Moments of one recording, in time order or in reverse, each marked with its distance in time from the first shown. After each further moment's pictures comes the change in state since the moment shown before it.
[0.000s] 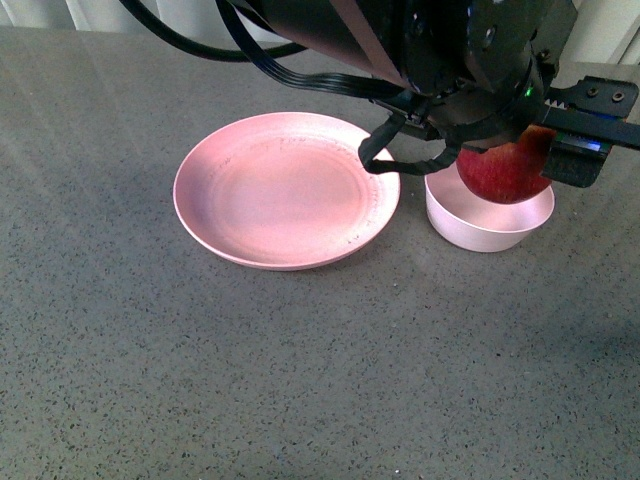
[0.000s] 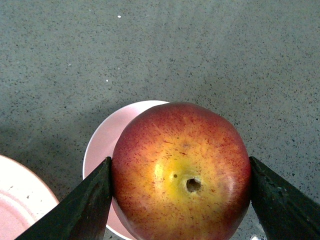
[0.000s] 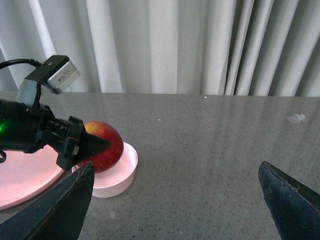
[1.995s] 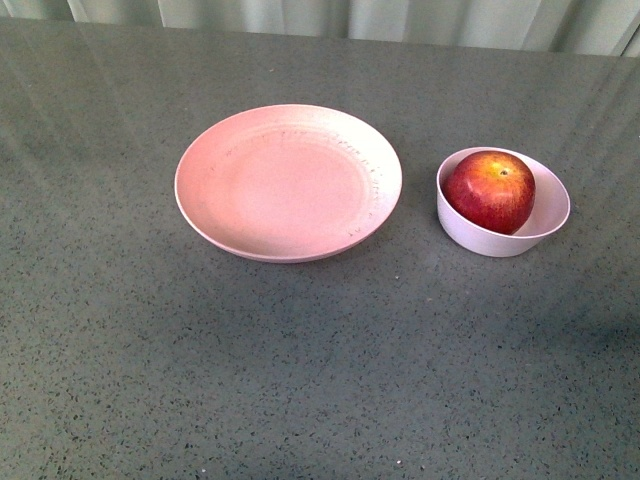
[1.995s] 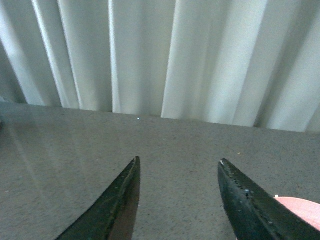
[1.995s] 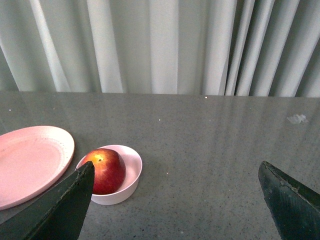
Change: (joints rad) left arm 0.638 -0.700 -0.967 0.846 -0.198 0.102; right arm 0.000 0.000 0.000 0.000 0.000 0.000
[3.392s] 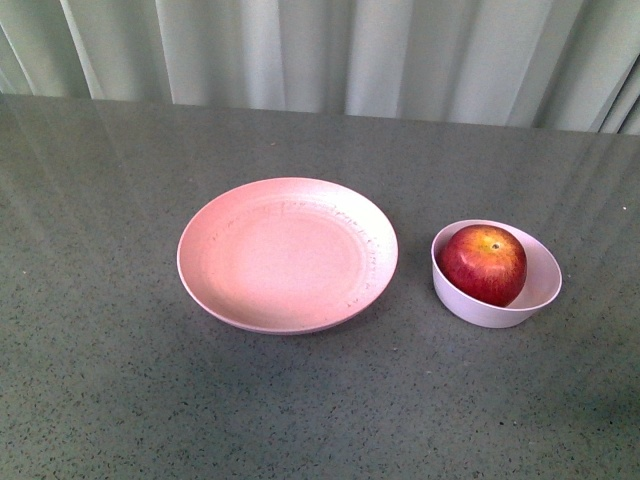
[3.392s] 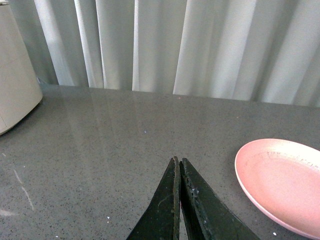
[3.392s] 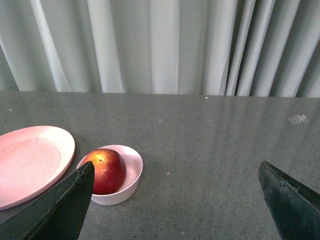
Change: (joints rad) left arm 0.116 -0.956 -0.461 -0.497 0.112 0.017; right arm 0.000 0.000 0.000 0.000 0.000 0.000
